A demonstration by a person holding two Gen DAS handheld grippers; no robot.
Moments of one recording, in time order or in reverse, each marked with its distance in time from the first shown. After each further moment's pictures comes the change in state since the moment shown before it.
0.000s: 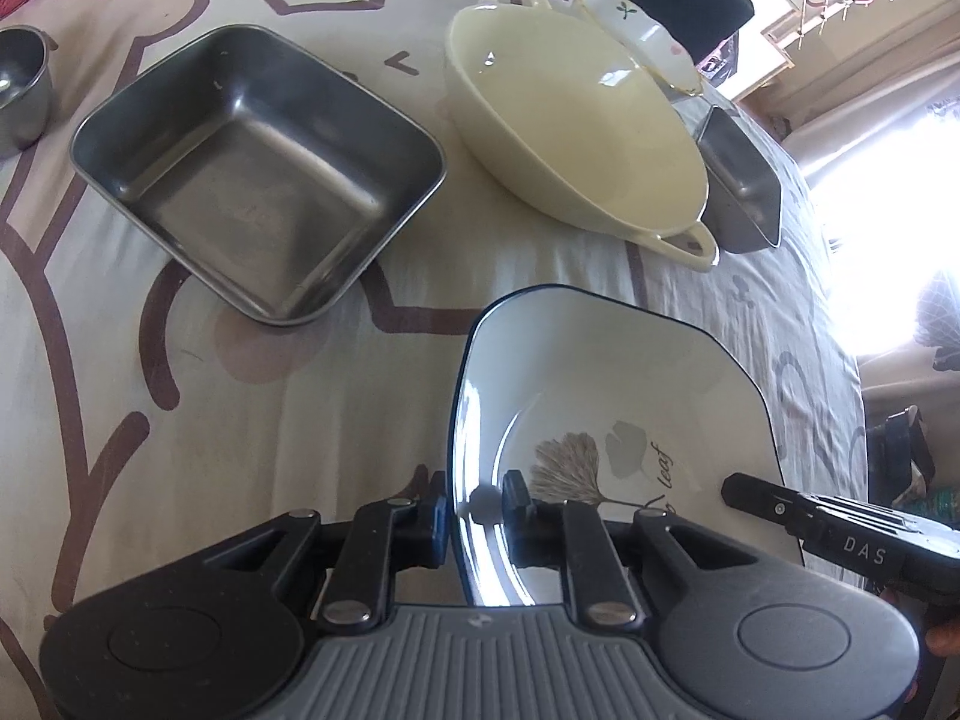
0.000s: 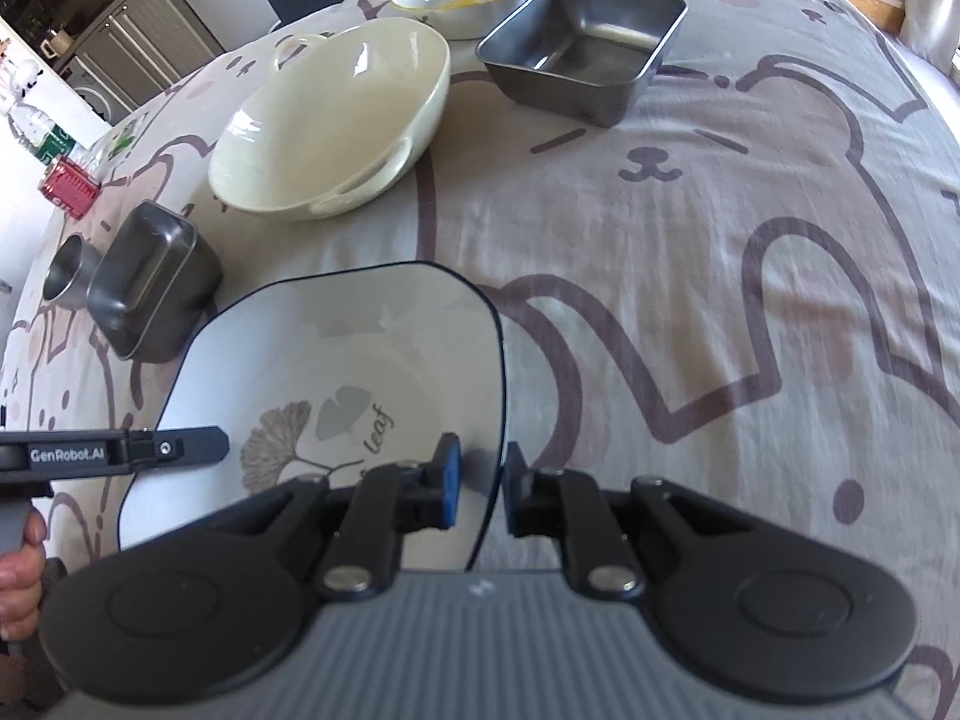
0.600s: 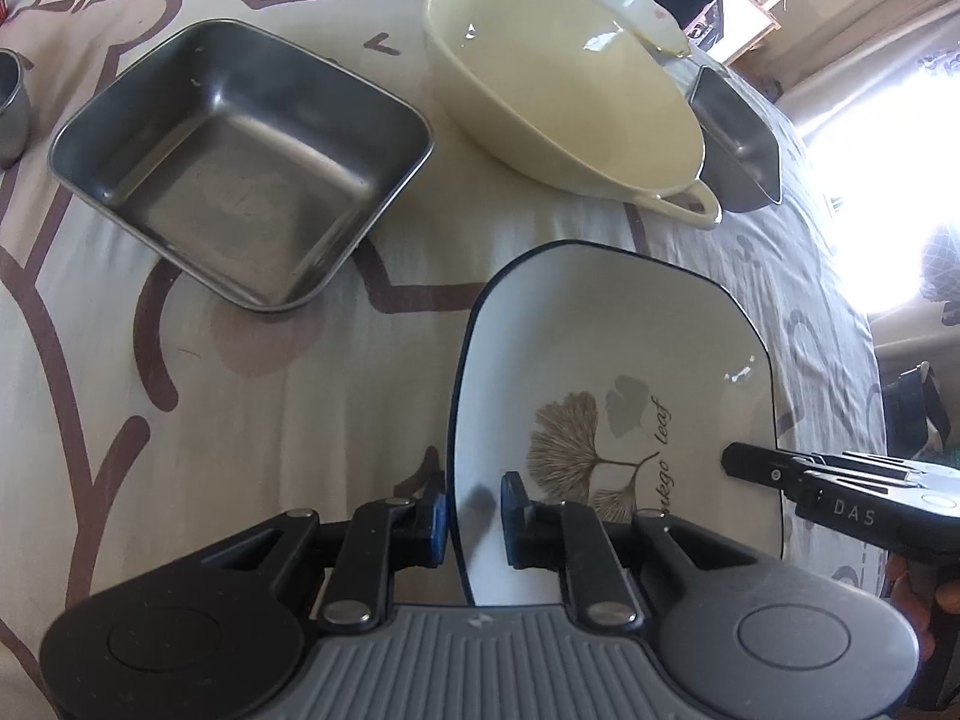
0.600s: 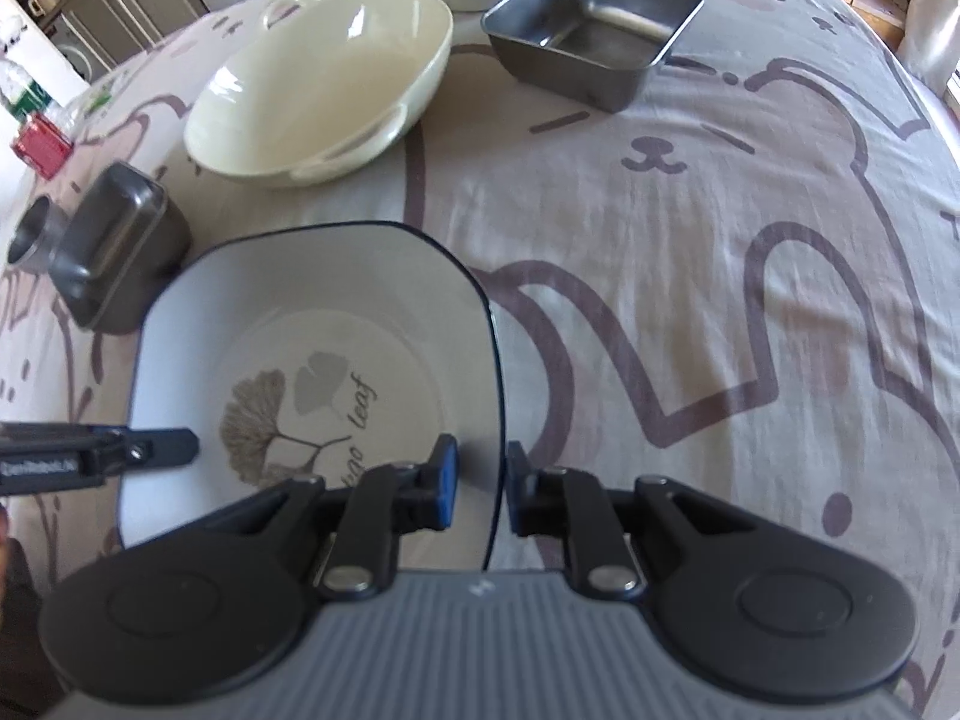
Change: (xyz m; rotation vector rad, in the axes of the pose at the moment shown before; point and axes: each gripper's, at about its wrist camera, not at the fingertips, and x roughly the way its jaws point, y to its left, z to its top) left arm 0.007 -0.001 -0.001 0.076 0.035 0.024; right arm 0.015 0.009 0.003 -0.057 0.048 -0.079
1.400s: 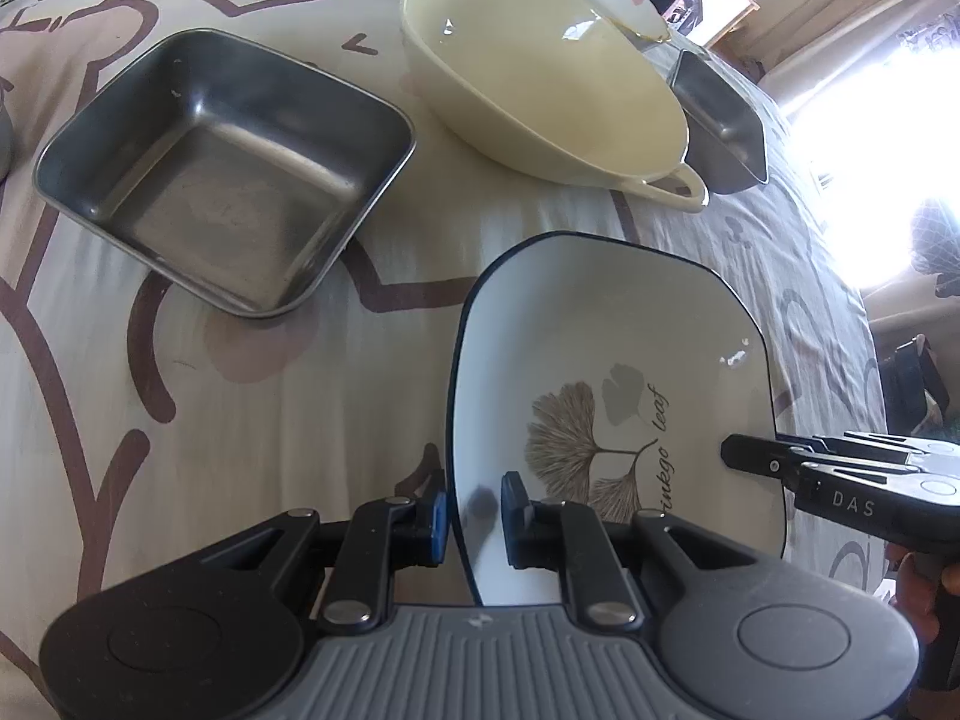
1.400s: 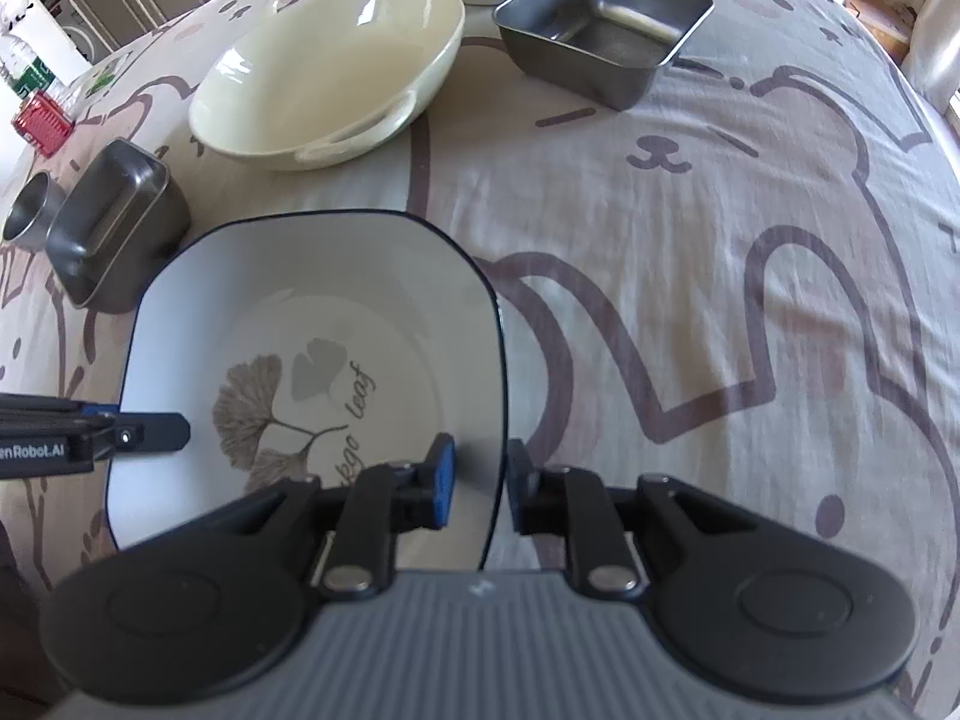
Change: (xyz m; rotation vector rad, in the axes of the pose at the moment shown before) left arm 0.002 -0.001 0.000 0.052 0.010 -0.011; right arm -0.001 0.006 -0.004 -0.025 0.004 -0.016
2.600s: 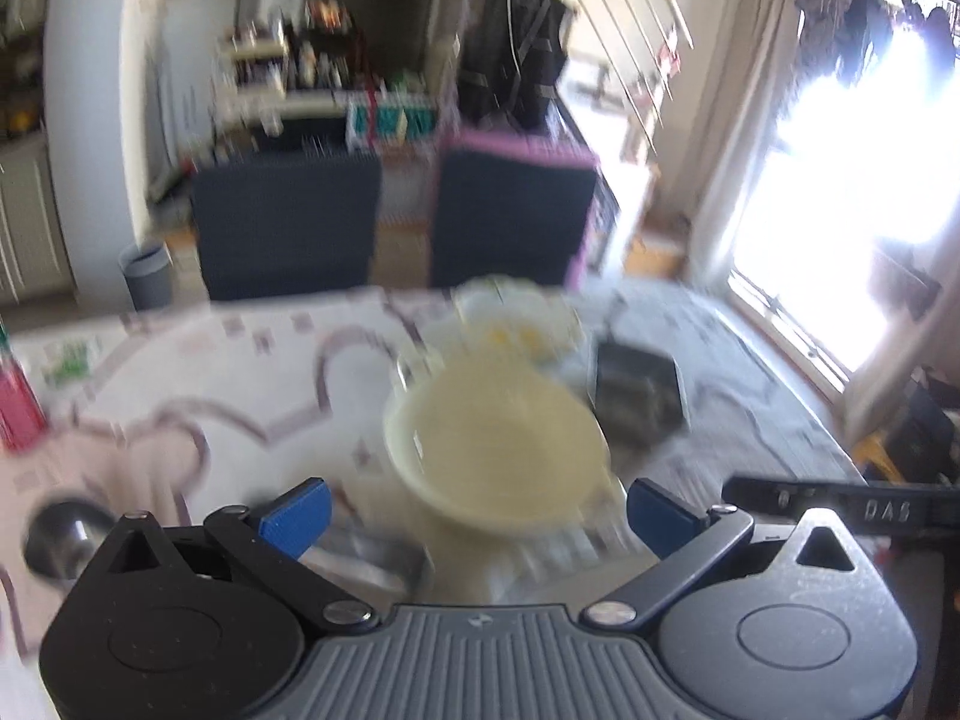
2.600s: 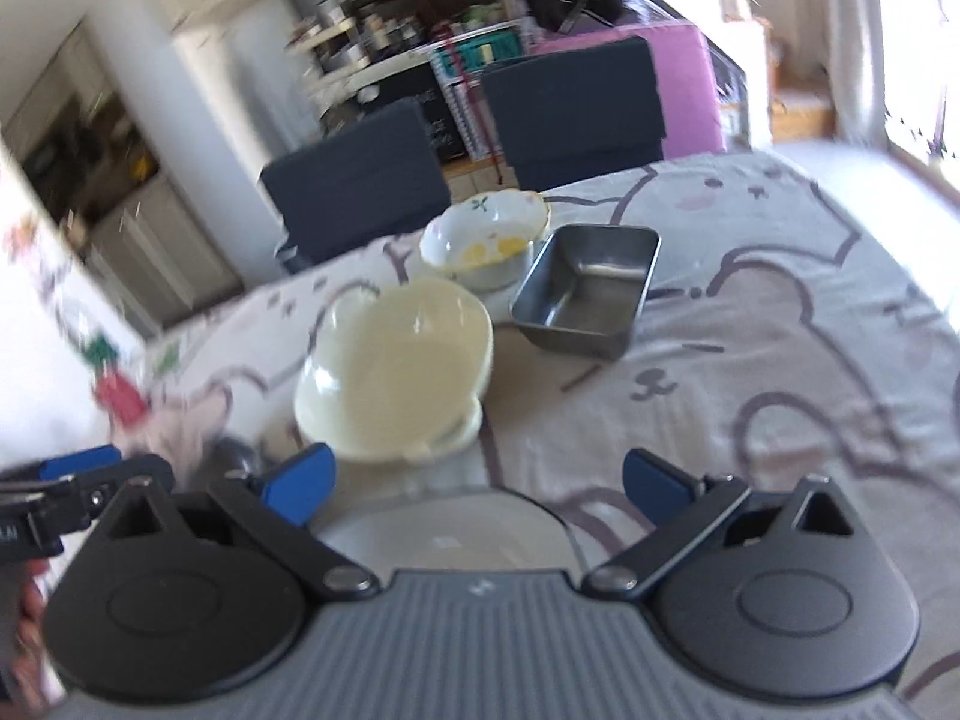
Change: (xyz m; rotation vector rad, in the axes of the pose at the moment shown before) left arm -0.126 -0.042 0.032 0.319 -0.591 0.106; right arm -0.095 0.001 -0.001 0.275 -0.501 0.130
